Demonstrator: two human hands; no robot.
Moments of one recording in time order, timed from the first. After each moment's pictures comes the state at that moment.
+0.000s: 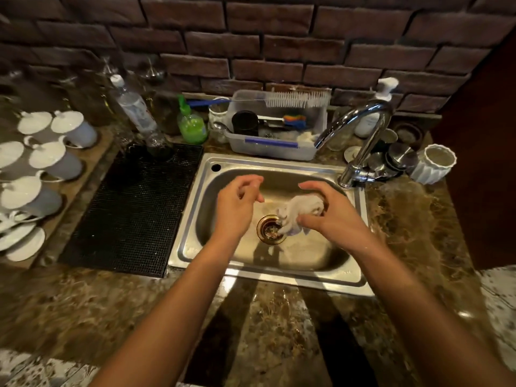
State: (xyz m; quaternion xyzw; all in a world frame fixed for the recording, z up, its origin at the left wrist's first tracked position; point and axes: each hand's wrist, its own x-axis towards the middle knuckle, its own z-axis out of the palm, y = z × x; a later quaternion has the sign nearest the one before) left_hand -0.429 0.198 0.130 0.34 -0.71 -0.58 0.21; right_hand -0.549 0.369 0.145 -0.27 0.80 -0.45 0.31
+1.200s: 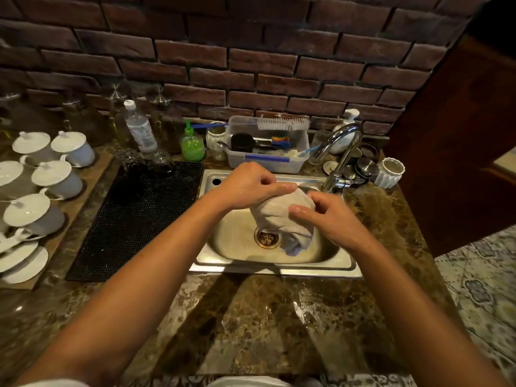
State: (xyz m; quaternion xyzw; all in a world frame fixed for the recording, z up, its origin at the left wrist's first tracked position) left_hand -0.389 0.139 0.234 0.04 -0.92 -0.40 0.00; right_hand -0.444 0.353 0.230 -0.32 0.80 -0.46 0.23
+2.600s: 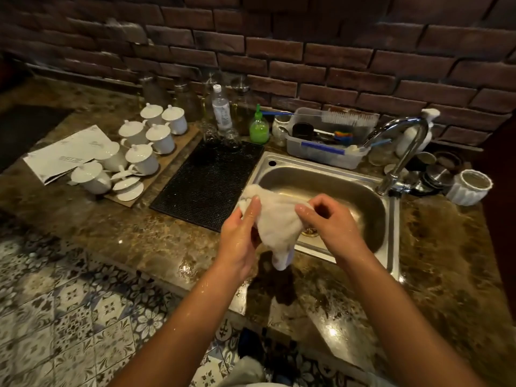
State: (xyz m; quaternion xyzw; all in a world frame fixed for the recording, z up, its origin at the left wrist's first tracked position) left_hand -0.232 0.283 0.194 0.37 -0.38 -0.79 0.31; right_hand -0.377 0.387 0.206 -0.30 0.72 -0.54 0.31
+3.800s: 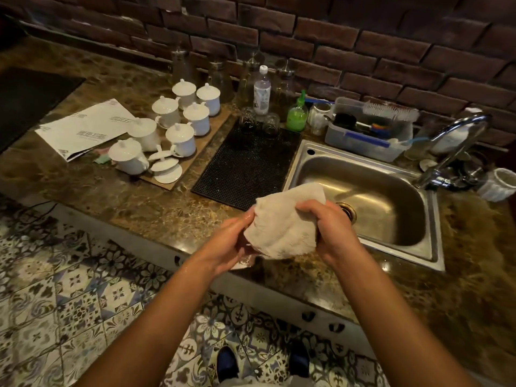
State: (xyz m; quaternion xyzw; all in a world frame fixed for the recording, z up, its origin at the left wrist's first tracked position) left_hand -0.052 0.148 0.163 0.34 -0.39 -0.85 0.12; right_hand -0.195 0.262 0.221 -0.06 0.63 -0.64 0.43
